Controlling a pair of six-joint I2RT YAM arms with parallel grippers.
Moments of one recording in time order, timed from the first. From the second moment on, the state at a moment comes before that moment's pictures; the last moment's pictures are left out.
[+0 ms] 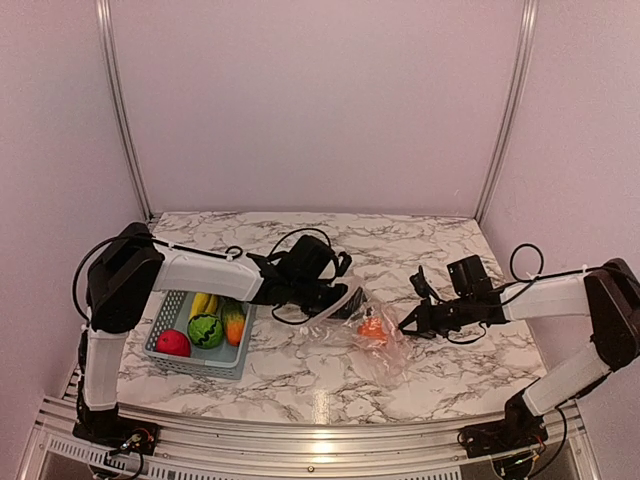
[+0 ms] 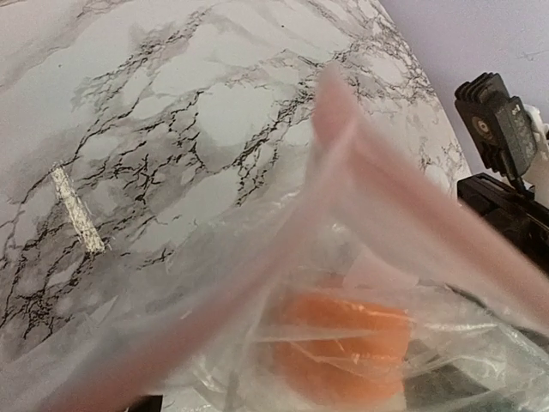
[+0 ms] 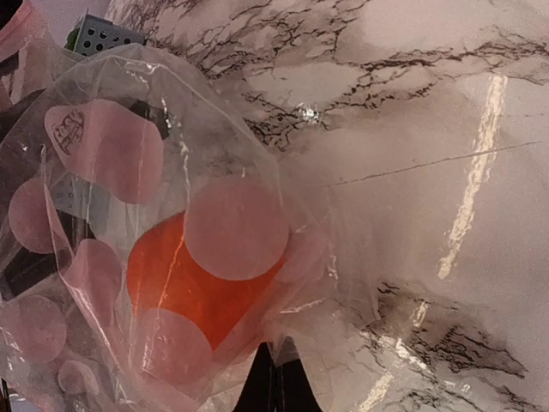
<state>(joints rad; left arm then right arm) -0.95 2.10 1.44 -0.05 0.25 -0.63 0.37 1.43 0.58 -0.06 -0.65 0.42</state>
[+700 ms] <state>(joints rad) -1.03 2.02 1.22 0.11 0.35 -0.52 0.46 1.49 0.58 -0.01 -0.65 0.48</state>
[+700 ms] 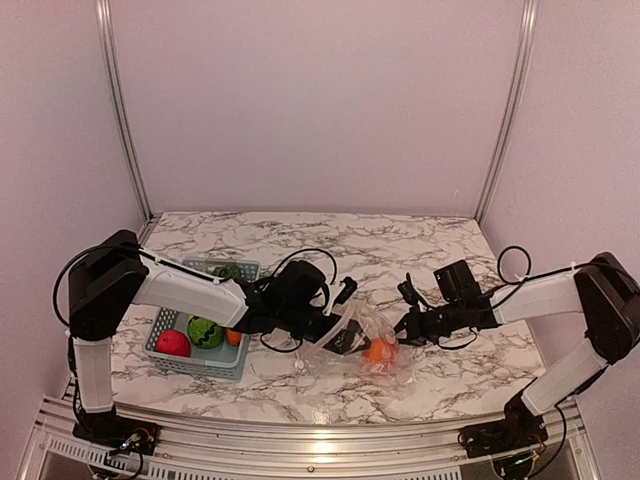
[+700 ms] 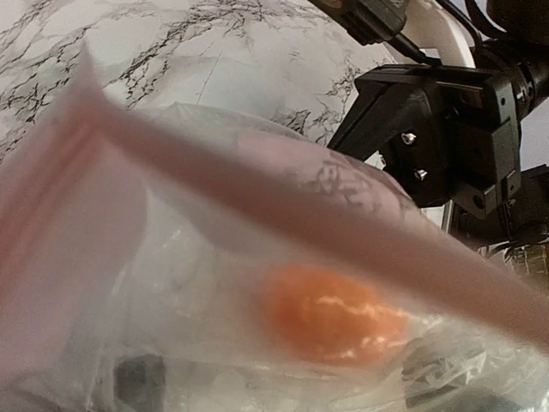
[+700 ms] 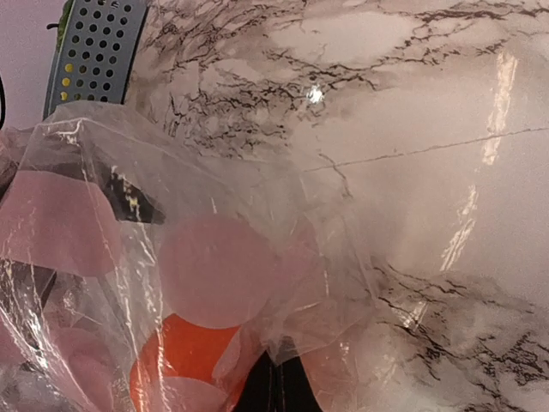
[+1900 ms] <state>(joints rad) -1.06 1.99 1.15 0.20 0.29 -0.49 0.38 0.88 0.41 -0.39 -0.73 0.66</state>
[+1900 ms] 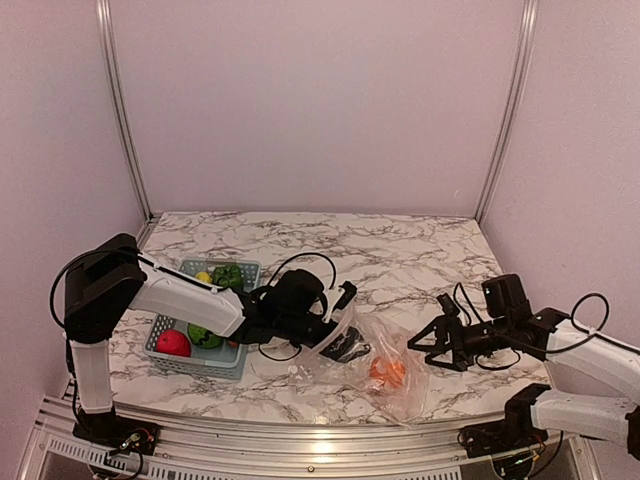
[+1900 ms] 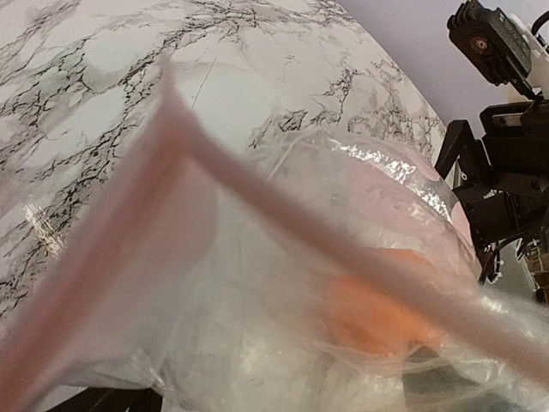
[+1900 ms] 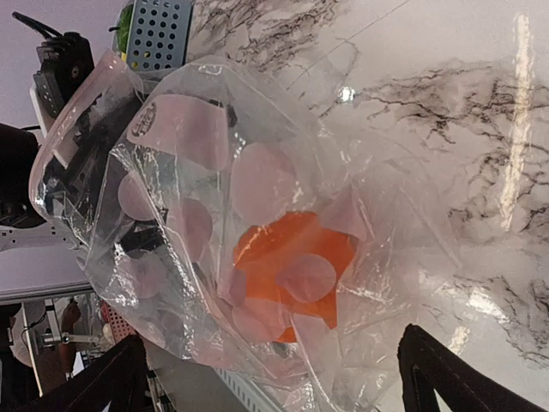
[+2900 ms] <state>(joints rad) -1.11 1.95 1.01 0.37 0.40 -0.39 0.50 1.48 0.51 -0.08 -0.78 0.65</state>
